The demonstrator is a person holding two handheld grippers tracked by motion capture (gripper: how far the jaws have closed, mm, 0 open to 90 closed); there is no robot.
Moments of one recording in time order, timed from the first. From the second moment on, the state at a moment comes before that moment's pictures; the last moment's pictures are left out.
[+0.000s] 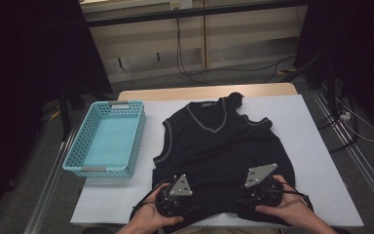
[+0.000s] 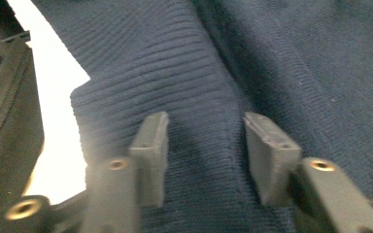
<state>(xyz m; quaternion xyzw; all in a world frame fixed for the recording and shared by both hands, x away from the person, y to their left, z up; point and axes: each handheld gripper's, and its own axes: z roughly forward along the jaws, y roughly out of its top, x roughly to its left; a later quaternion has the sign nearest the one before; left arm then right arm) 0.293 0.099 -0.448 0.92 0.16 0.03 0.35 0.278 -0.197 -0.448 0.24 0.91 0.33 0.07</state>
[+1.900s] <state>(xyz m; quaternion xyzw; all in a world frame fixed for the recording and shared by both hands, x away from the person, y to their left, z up) 0.302 0.124 -0.440 0.91 0.22 0.07 0.33 0.290 -0.228 -0.448 0.29 0.90 0.32 0.11</state>
